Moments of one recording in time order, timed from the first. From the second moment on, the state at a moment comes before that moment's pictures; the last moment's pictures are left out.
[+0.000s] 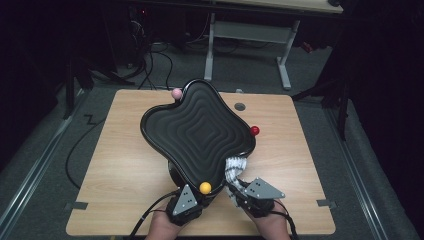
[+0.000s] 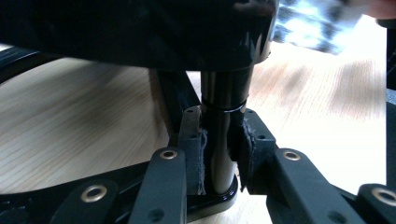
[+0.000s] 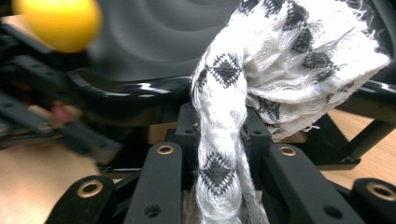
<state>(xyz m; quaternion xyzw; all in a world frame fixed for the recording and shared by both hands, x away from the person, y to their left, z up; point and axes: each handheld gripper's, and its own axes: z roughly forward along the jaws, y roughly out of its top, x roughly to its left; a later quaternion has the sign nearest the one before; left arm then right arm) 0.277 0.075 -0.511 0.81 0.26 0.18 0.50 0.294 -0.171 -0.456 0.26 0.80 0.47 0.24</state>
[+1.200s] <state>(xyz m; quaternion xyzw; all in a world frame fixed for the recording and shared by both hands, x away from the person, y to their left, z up) 0.280 0.068 -0.511 0.81 0.26 0.18 0.50 0.270 -0.168 -0.459 0.24 0.82 0.47 0.22</state>
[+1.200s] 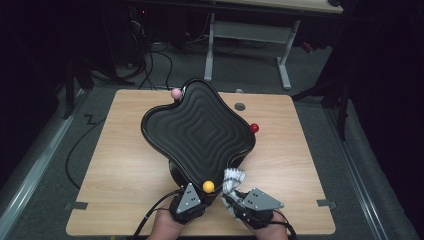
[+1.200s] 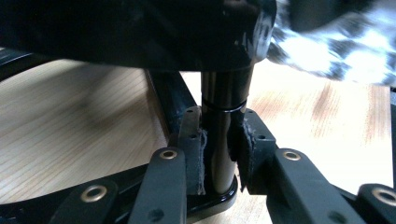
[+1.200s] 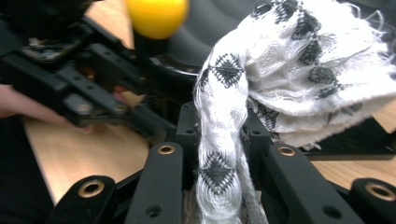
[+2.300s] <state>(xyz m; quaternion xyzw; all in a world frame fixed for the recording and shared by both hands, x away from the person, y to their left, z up) 0.278 0.070 -0.512 0.80 0.26 0.19 0.50 0.253 -0.141 -0.450 0.20 0.83 0.48 0.21</state>
